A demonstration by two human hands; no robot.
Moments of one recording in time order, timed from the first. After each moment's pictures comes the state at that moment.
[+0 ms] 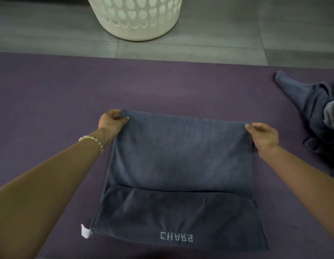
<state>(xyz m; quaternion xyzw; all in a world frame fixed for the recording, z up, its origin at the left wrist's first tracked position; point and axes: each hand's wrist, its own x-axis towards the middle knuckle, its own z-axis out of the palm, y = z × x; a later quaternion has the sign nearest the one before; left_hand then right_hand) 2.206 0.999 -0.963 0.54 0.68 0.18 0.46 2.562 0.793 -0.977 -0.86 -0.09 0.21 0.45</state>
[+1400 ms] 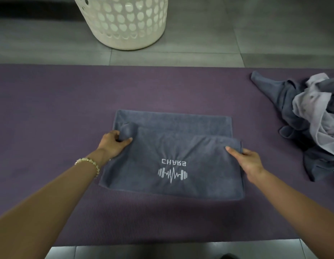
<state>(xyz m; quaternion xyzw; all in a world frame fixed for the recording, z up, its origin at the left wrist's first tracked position) 2.183 0.924 -0.944 0.66 0.63 0.03 0.42 2.510 0.695 -0.967 -0.81 -0.06 0.36 0.46</state>
